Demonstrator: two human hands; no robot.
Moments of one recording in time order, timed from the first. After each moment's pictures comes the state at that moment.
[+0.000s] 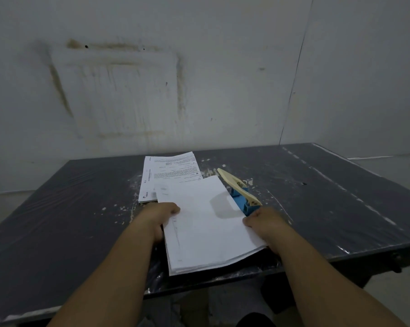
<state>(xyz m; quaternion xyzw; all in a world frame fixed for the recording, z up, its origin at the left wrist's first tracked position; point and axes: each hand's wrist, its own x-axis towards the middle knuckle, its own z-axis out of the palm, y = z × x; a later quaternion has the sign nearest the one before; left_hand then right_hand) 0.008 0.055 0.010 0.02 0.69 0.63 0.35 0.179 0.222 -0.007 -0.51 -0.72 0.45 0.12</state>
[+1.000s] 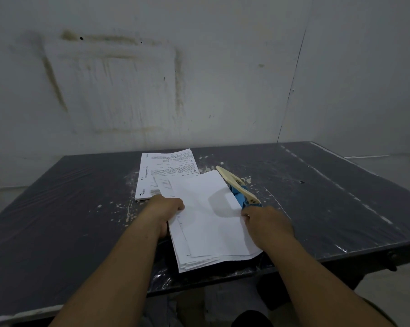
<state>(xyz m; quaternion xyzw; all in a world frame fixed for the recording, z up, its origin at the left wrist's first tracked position) 0.016 0.068 0.016 0.07 0.72 0.61 0.32 0.193 0.209 -0.001 -0.38 -0.92 0.05 0.00</state>
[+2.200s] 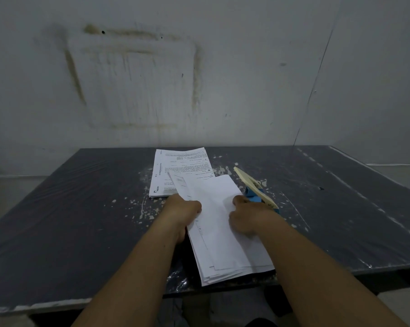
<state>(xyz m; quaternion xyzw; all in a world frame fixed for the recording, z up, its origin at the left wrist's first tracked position) 0.022 0.068 0.006 0.10 0.71 0.64 0.27 0.118 0.205 0.010 -0.36 -0.91 0.11 -0.13</state>
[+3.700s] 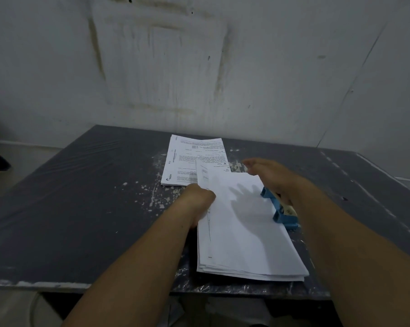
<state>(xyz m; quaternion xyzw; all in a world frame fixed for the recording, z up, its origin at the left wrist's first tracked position) -0.007 0.089 -0.005 0.10 0.74 0.59 0.31 0.077 0.261 0.045 -0.27 -0.84 0.47 0.08</state>
